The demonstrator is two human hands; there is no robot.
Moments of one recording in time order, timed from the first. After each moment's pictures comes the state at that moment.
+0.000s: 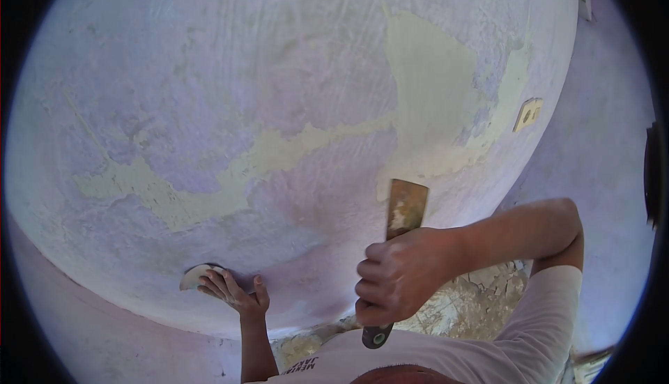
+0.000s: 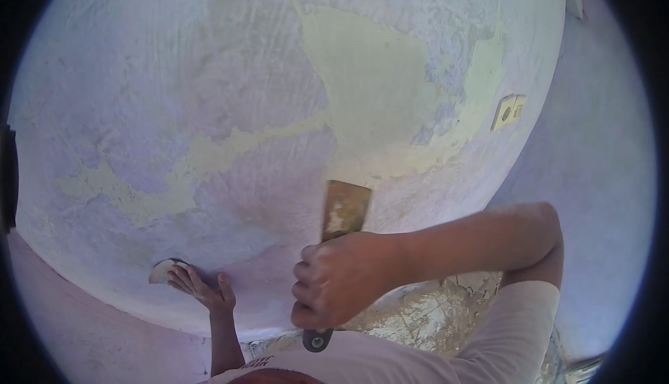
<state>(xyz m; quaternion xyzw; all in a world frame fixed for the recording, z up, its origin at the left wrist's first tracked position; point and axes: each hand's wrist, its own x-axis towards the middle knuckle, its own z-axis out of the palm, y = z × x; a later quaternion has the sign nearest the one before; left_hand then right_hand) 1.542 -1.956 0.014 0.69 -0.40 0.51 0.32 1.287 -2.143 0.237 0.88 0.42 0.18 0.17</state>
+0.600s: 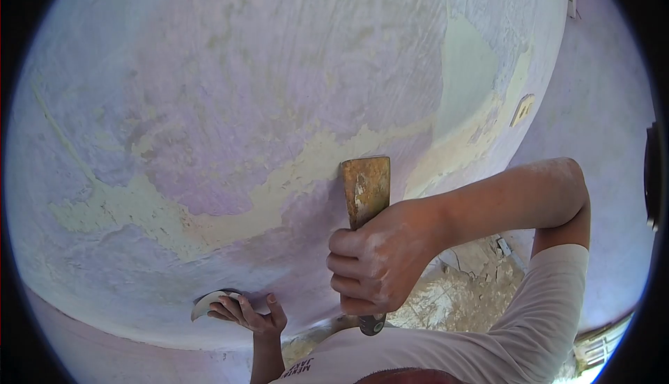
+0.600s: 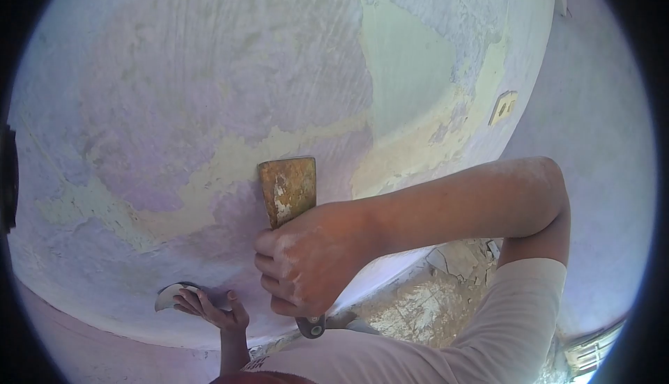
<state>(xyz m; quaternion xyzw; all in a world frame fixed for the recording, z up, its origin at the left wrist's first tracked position) 1.545 -1.954 0.013 0.66 -0.43 0.51 0.35 1.364 -2.136 0.265 0.81 0.49 0.19 0.27</state>
